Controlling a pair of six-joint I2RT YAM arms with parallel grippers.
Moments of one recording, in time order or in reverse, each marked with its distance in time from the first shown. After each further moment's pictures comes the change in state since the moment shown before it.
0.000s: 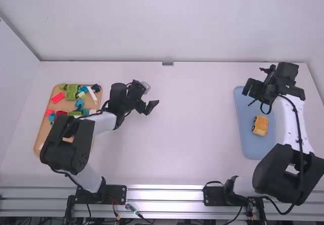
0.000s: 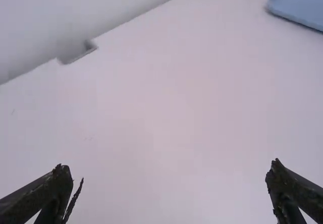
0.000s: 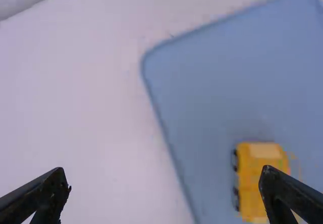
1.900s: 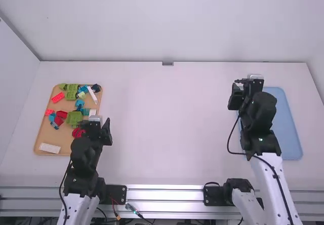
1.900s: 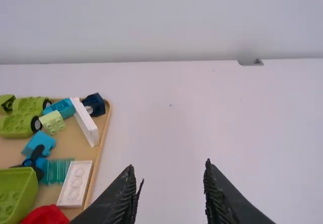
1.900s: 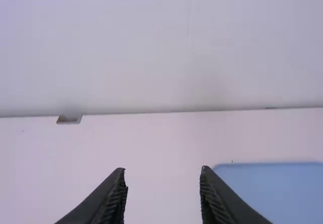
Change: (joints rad) left arm 0.167 -1.445 -0.610 -0.589 -0.493 -0.243; right arm 0.313 -0.654 -0.575 0.607 0.135 -0.073
